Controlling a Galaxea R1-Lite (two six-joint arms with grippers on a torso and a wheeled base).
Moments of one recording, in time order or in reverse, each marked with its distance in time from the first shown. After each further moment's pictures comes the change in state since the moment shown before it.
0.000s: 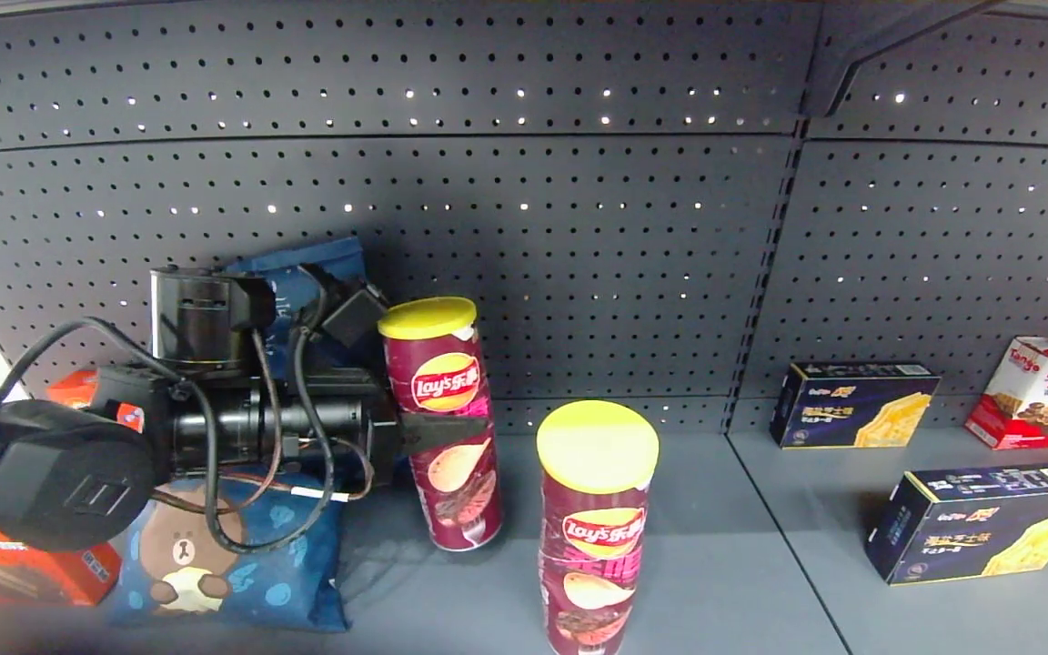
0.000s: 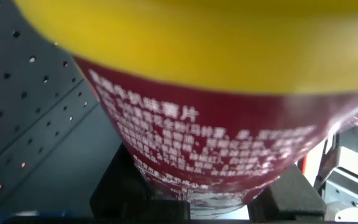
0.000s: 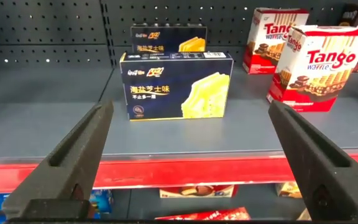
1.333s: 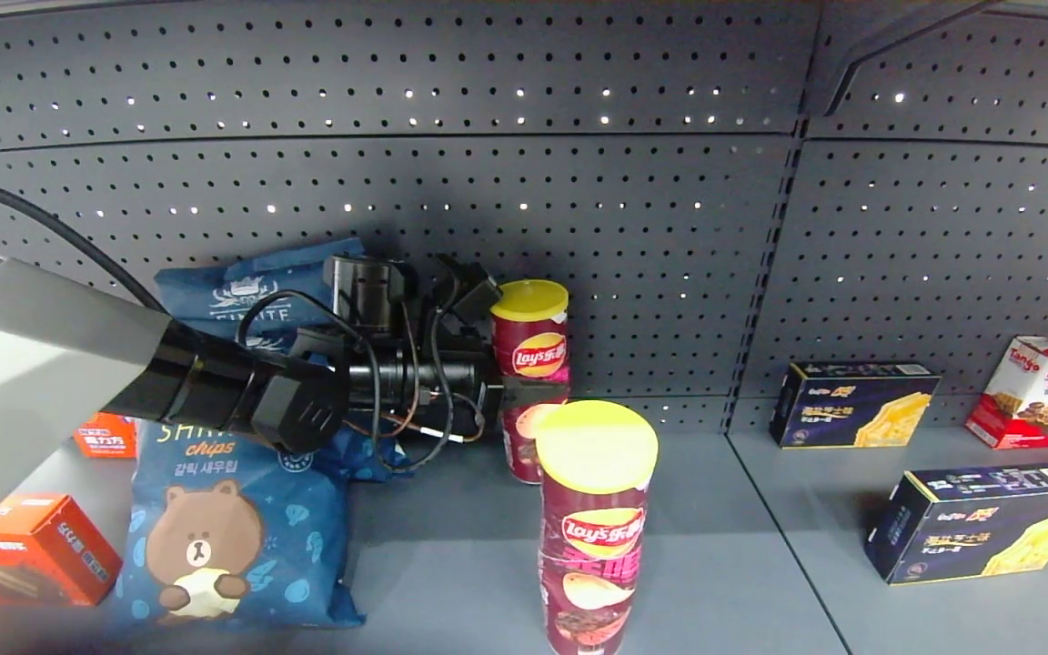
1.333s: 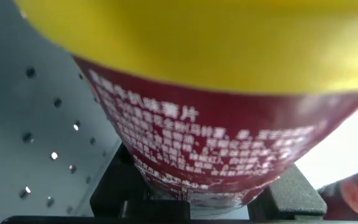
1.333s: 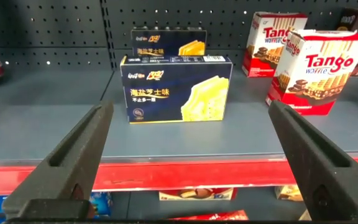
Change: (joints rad) left arm -0.078 0.346 -0.400 0.006 -0.003 0.120; right arm 0.000 0.001 0.000 -0.005 0.002 -0.008
